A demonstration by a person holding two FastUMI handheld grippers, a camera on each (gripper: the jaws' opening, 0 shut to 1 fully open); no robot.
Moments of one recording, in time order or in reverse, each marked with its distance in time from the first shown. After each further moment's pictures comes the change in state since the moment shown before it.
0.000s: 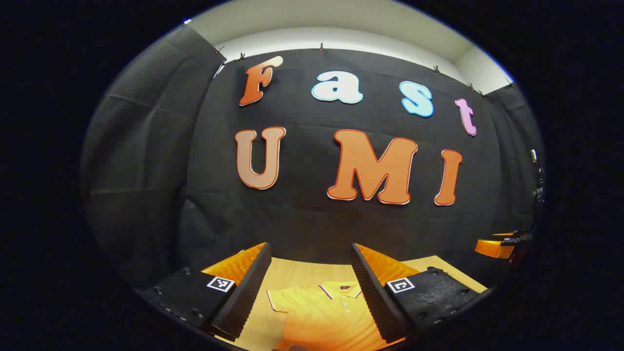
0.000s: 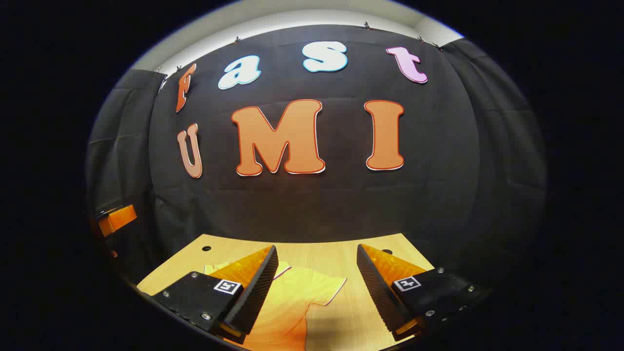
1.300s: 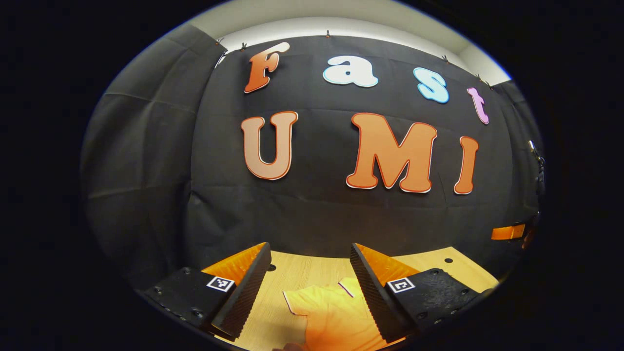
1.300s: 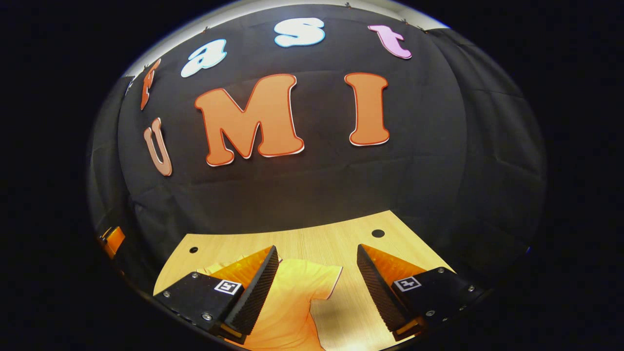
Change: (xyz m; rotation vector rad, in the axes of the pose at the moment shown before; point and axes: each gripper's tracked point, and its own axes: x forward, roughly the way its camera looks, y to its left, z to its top) left arm 0.046 0.037 -0.020 0.049 0.067 0.003; right arm 0.040 -0.014 -0.015 0.048 0.195 -0.189
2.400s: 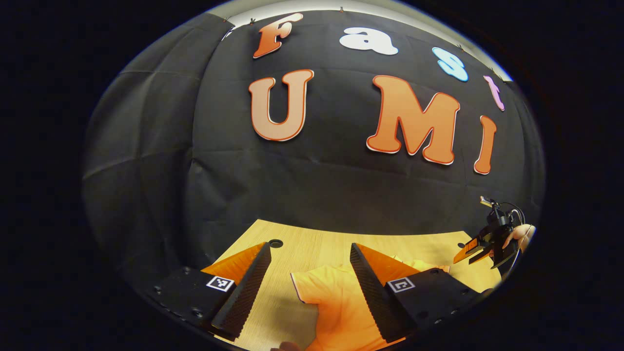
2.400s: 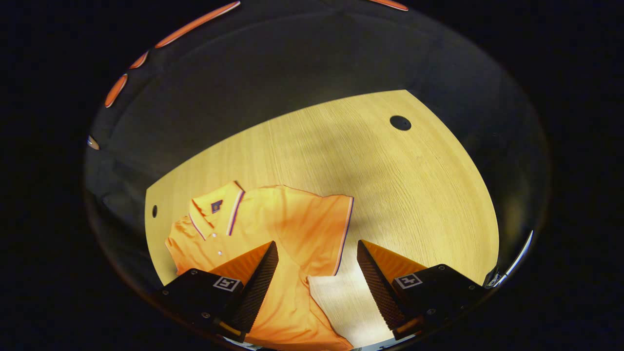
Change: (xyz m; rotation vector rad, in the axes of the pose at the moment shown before) left arm 0.057 0.042 -0.086 -0.039 0.192 0.056; right arm 0.181 -0.012 -0.184 0.111 0.820 -0.093
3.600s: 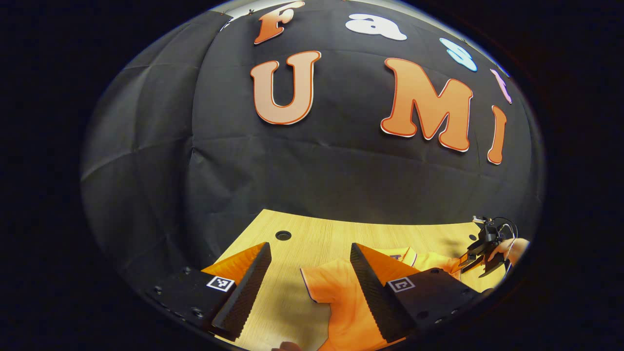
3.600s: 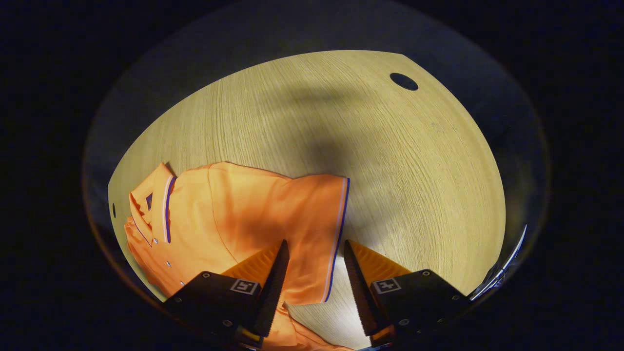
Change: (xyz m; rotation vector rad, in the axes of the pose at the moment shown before) left arm 0.035 0.015 -0.014 0.010 0.077 0.013; right arm 0.092 -0.012 -0.023 0.007 0.141 -0.131
